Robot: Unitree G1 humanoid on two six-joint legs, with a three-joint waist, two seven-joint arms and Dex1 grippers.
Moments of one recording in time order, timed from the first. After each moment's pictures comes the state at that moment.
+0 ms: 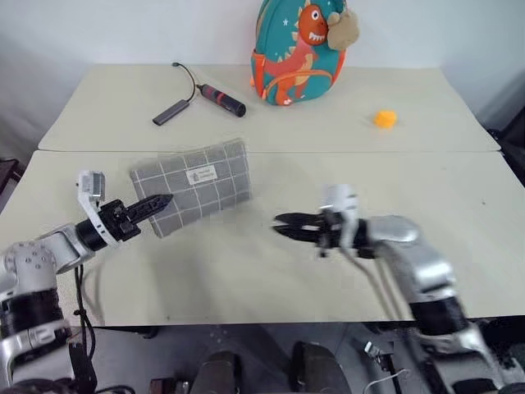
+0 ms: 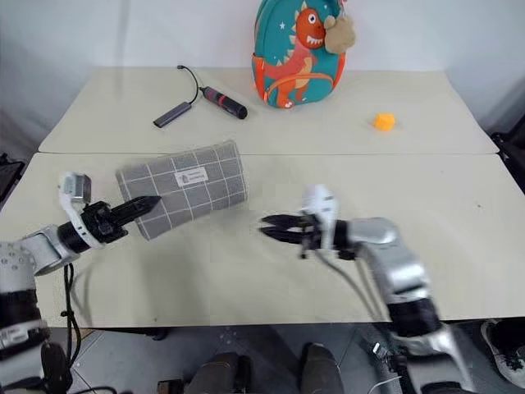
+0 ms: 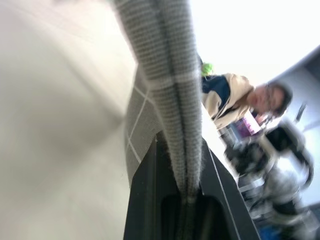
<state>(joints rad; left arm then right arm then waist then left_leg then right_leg) -0.39 0.60 0.53 0.06 -0.86 1.06 -0.89 -0.40 -0.56 0.00 -0.16 0.51 0.46 1.12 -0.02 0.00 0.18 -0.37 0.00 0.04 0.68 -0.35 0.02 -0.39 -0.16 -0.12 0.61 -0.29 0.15</state>
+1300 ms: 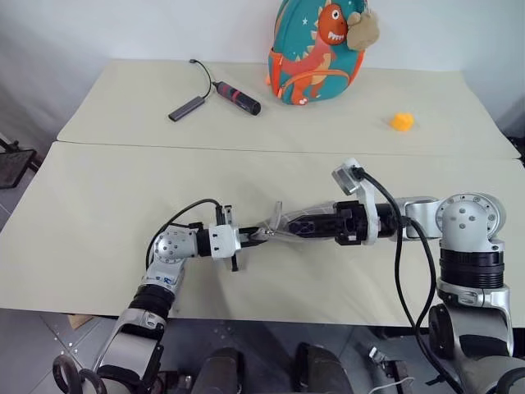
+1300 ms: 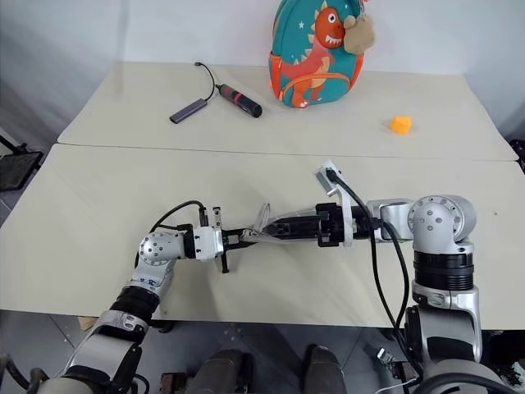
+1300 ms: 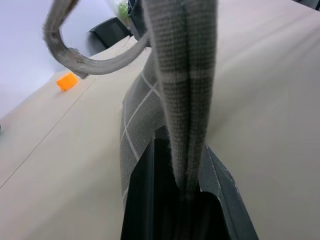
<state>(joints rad) -0.54 0.32 -0.14 0.59 -0.11 -0.74 -1.05 -0.74 -0.47 -0.16 -0.03 1.04 1.58 0.75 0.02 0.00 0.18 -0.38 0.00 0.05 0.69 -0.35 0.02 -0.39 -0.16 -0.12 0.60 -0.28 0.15</state>
